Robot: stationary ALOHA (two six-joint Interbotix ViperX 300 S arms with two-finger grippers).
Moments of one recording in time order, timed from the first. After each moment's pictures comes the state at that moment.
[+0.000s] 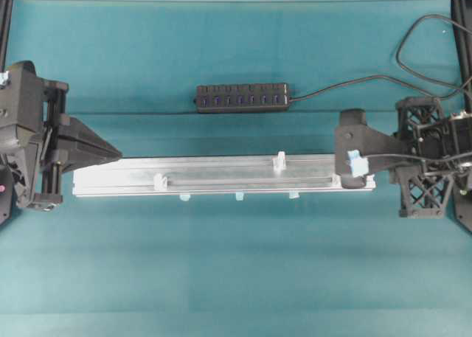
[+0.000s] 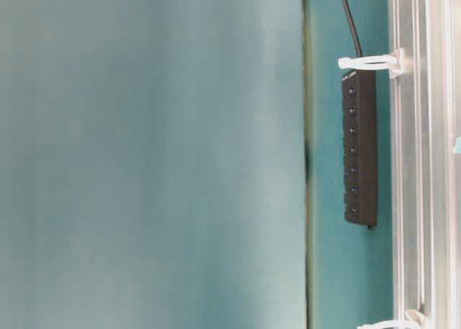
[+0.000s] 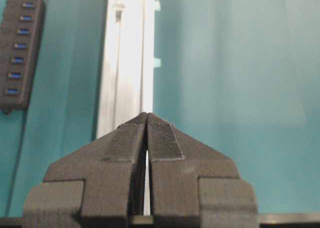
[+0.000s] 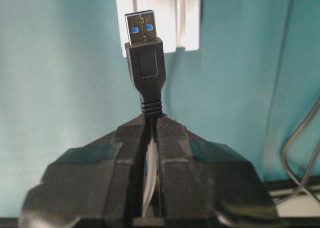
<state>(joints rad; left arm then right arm) 0.03 -0.73 0.92 0.02 0.34 -0.05 0.06 -0.37 0.71 -0.15 1.21 0.11</state>
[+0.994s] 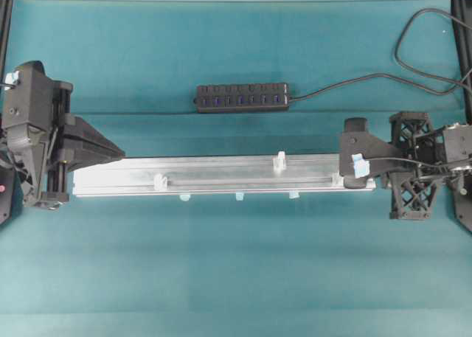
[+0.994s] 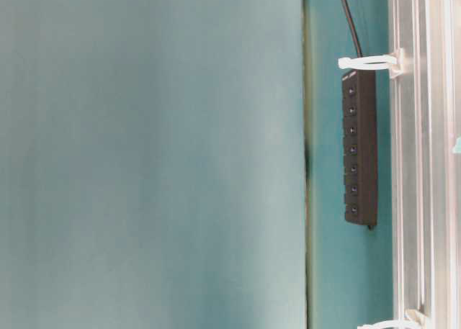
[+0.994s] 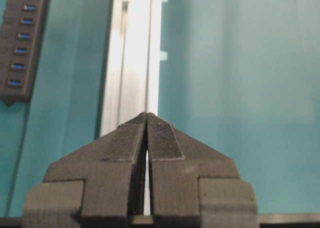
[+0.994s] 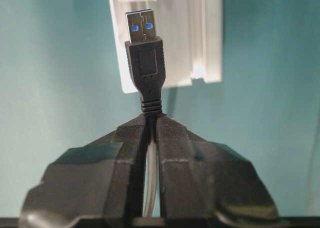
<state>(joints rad) 0.04 -0.70 0.92 0.02 0.34 -0.06 0.00 -0.33 0.91 -0.13 0.86 0.13</state>
